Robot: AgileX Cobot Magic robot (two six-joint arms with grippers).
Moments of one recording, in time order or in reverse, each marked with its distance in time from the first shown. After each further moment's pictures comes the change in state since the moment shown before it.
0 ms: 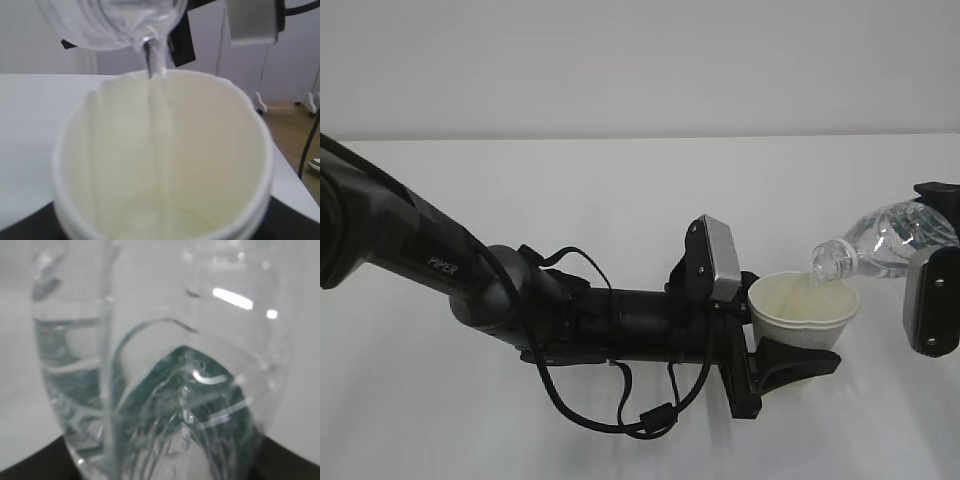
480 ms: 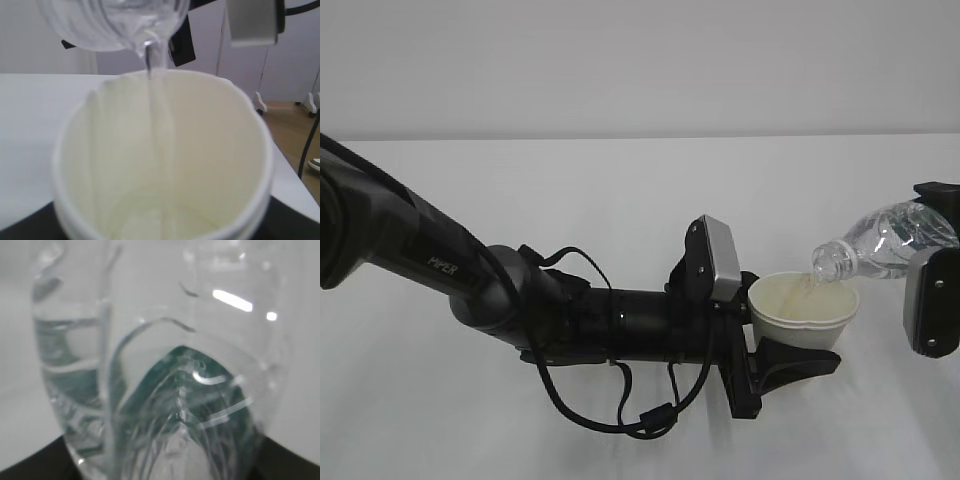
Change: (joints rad) left arm 0.000 0.000 0.000 0.000 0.000 0.000; right arm 0.000 0.000 0.000 0.000 0.000 -0.011
